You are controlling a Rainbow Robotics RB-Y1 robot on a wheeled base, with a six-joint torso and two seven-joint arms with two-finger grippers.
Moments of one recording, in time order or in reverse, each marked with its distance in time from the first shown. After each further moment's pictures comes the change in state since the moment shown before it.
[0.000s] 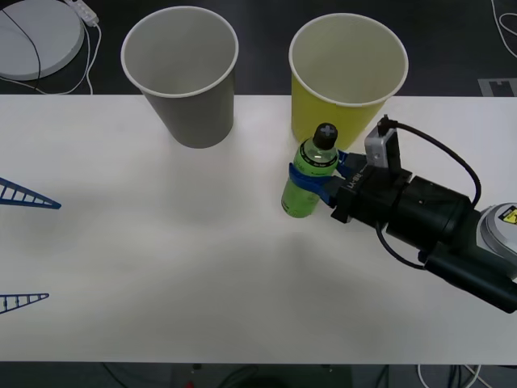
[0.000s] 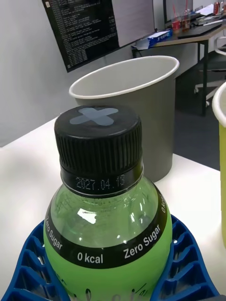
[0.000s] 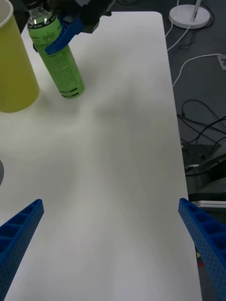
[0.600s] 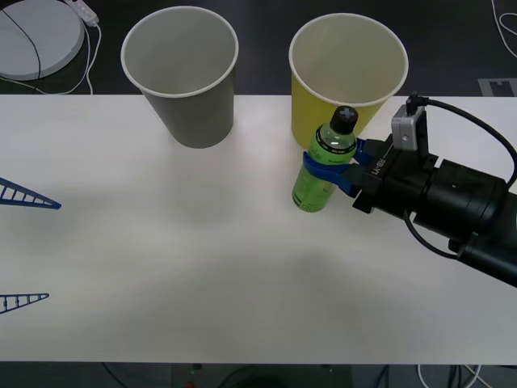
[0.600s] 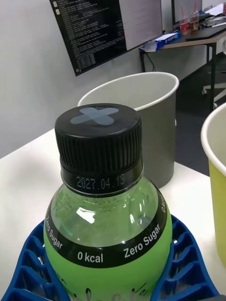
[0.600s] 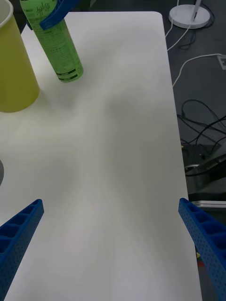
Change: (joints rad) right arm 0.011 -0.123 -0.071 -0.094 -0.002 -0.044 -0.126; left arm 0.000 0.000 0.000 0.000 0.000 0.000 0.000
